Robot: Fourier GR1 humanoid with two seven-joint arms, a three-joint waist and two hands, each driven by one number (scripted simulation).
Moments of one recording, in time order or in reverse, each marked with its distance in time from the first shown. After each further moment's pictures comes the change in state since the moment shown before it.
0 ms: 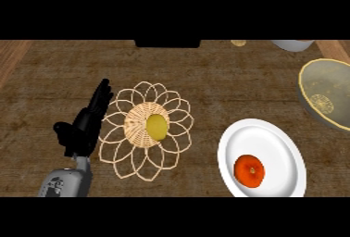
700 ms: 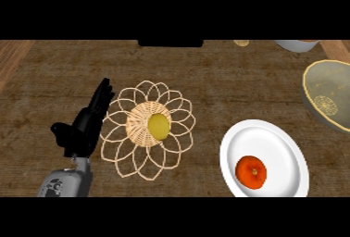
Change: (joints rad) left arm 0.005 -0.005 -0.008 -0.030 0.006 -0.009 0.019; right arm -0.258 -0.027 0.189 0.623 0.521 -0.175 -0.347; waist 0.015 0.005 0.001
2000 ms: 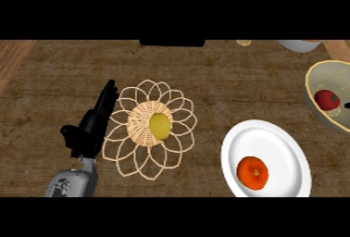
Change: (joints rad) left arm 0.000 -0.019 -0.021 0.029 -0.017 0.016 -0.036; right arm -0.365 -0.034 -0.066 1.066 0.082 0.106 -0.651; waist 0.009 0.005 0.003
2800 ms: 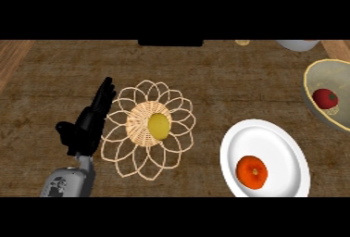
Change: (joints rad) left arm -0.014 0.010 0.014 -0.014 0.006 -0.002 0.027; right arm -0.025 -0.189 -0.159 0.163 -0.170 0.236 0.119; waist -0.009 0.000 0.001
